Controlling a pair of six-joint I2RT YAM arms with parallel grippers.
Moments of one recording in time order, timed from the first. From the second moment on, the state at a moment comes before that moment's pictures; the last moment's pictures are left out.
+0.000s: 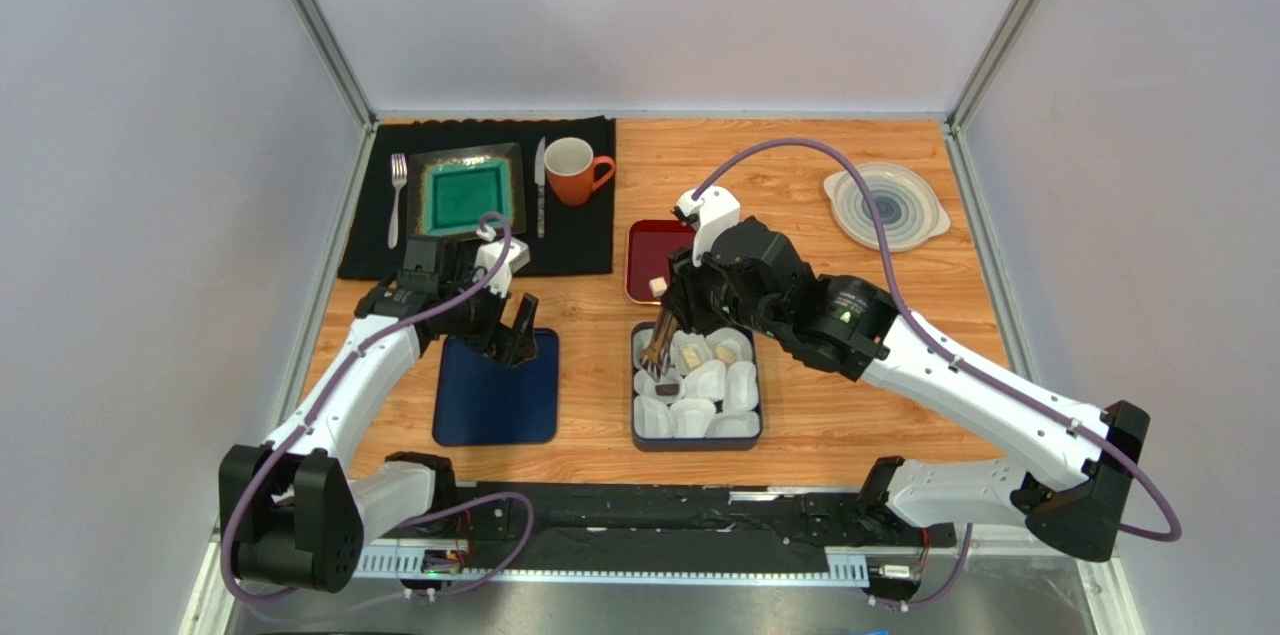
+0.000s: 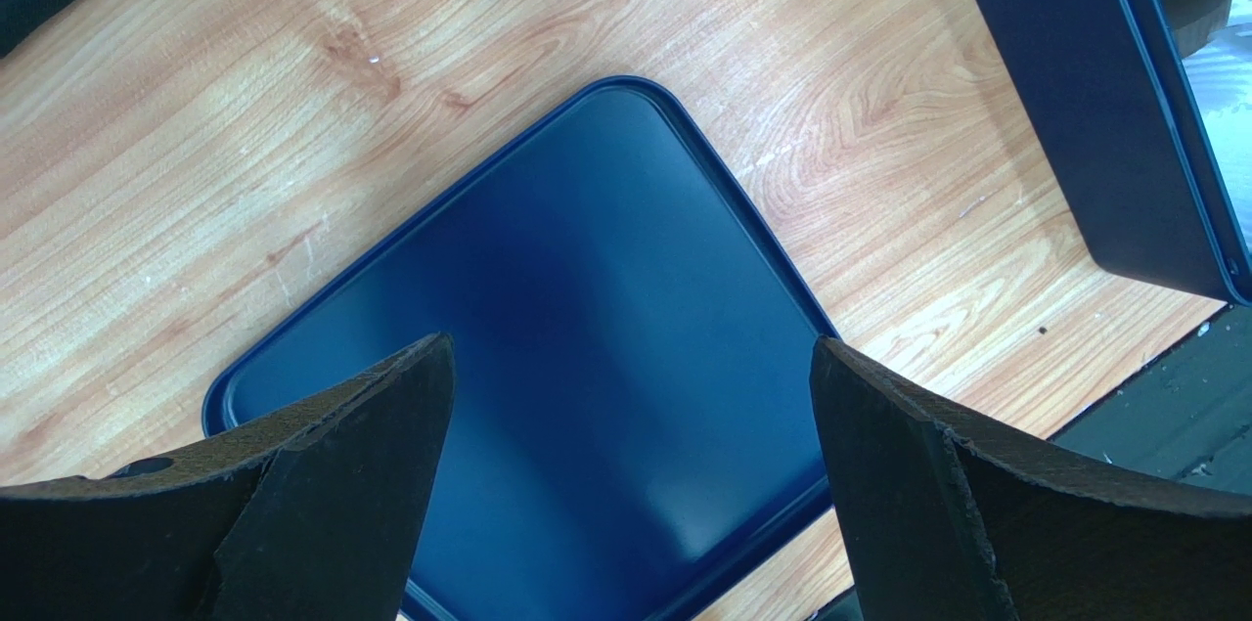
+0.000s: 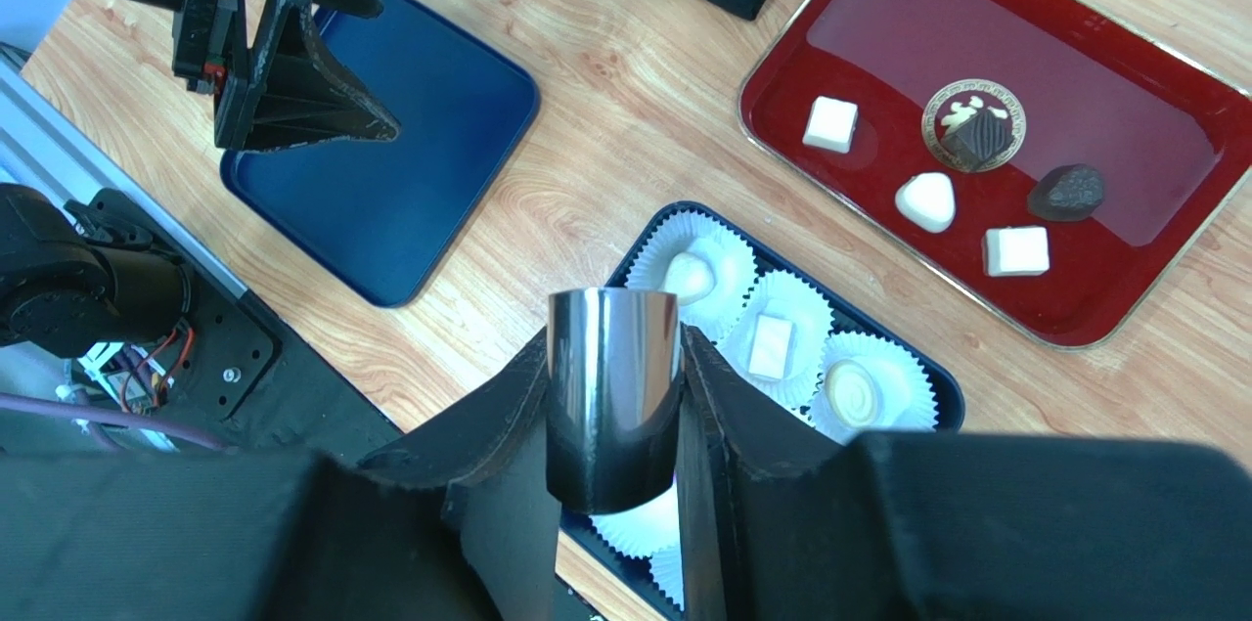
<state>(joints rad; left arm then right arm) -0.13 1.11 0.73 -0.64 0.44 0.28 0.99 1.19 1.21 -0.58 0.18 0.34</state>
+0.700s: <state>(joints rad) -0.13 1.10 0.73 -0.64 0.44 0.28 0.75 1.31 1.42 -0.58 0.25 0.24</state>
